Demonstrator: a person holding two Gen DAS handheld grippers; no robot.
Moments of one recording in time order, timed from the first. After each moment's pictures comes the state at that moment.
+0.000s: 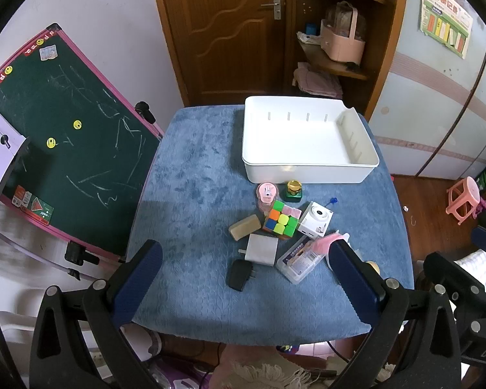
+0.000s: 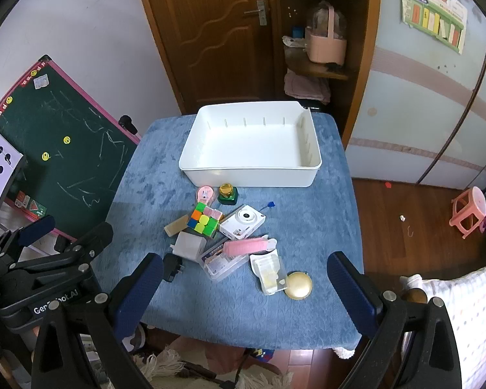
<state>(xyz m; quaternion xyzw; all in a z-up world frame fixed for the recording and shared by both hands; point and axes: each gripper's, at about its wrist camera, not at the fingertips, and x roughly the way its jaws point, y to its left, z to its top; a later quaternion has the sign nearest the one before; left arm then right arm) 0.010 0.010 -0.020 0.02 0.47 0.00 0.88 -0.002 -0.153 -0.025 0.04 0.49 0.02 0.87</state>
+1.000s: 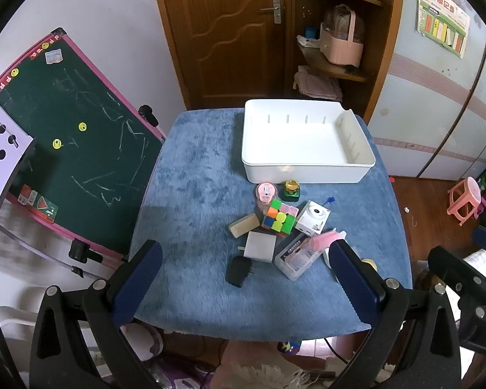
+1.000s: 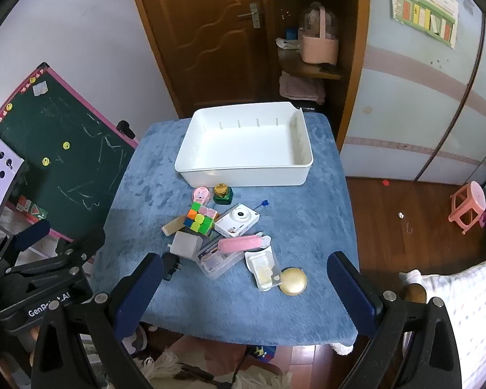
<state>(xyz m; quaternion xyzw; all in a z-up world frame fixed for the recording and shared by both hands) 0.007 0.011 -0.016 0.02 0.47 0.01 0.88 -0.009 -0.168 -0.021 0.05 0.49 0.02 0.87</state>
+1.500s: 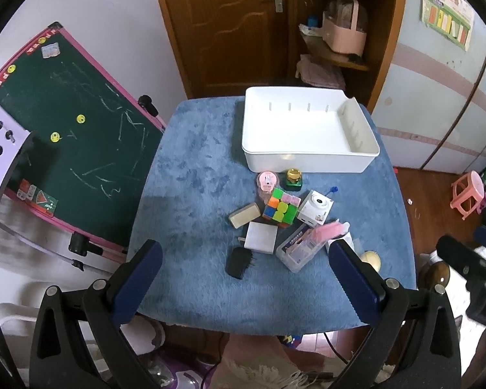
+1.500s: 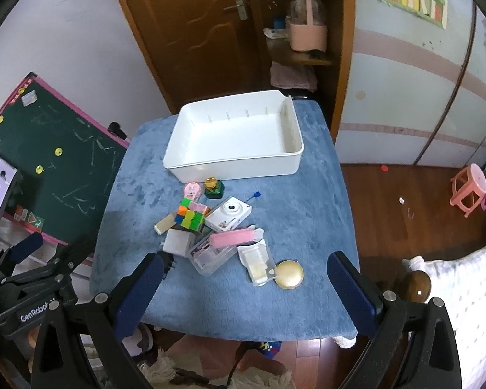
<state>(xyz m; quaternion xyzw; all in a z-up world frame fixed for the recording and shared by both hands) 0.014 0.001 -0.026 0.03 0.50 0.01 0.87 0.002 -0.193 -0.037 0.08 0.50 0.00 0.86</state>
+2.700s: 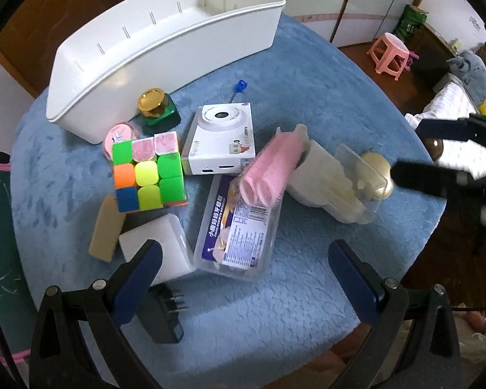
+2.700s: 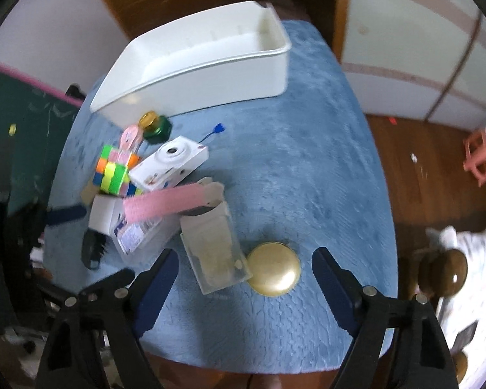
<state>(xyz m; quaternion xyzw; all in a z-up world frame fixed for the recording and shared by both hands) 0.078 -0.071 -0.220 0.19 0.58 -0.27 0.75 0.048 -0.216 -0.219 0.08 0.58 0.02 0.81</state>
